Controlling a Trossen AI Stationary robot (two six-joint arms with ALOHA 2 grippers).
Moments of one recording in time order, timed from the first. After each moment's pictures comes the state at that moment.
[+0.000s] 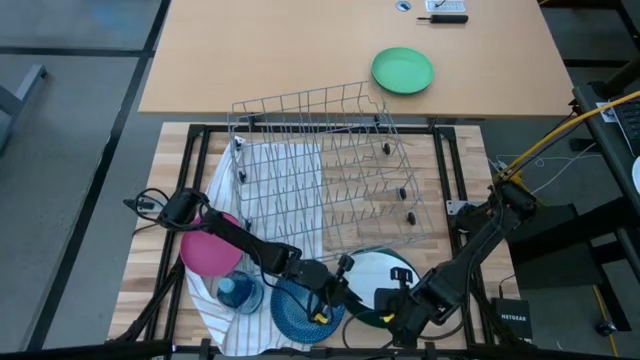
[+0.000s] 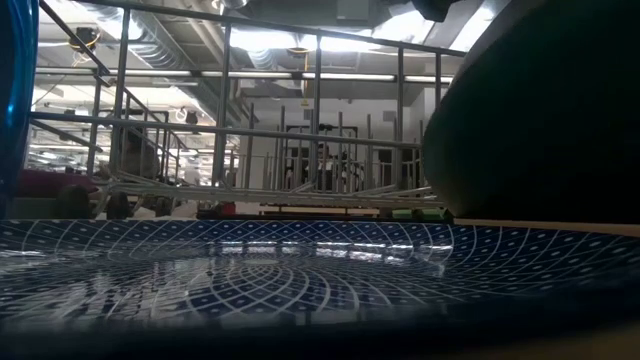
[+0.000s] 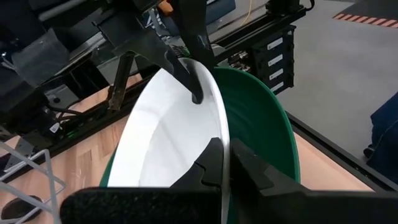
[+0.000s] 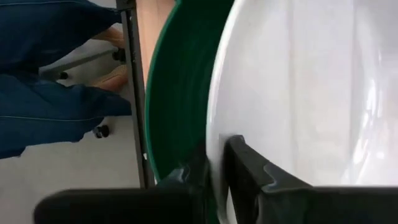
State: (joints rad) left arm -0.41 2.08 1.40 0.35 -0.07 0.32; right arm 0.80 1.74 1.45 -0.94 0.05 0.90
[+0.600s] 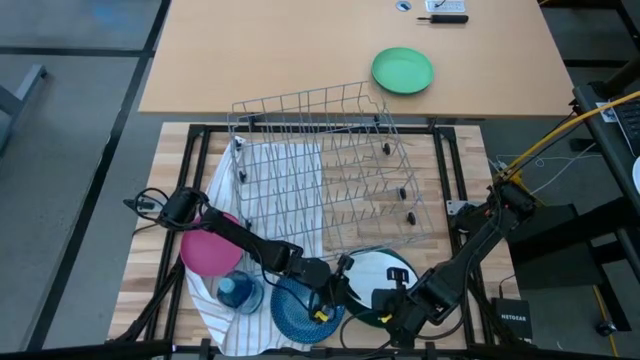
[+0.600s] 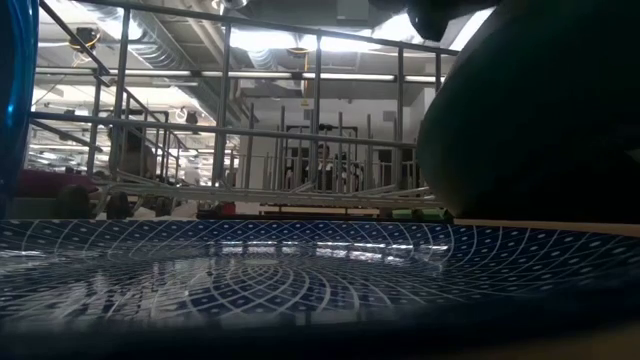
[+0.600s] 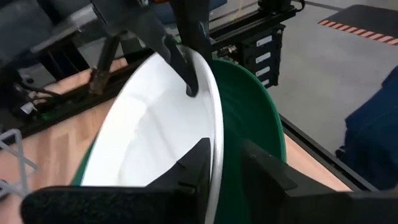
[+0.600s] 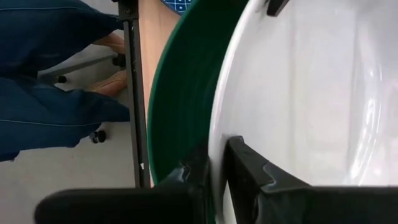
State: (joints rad) left arm -0.41 2.08 1.41 0.29 0.00 0.22; right arm 0.80 1.74 1.44 -0.91 0.08 0.86
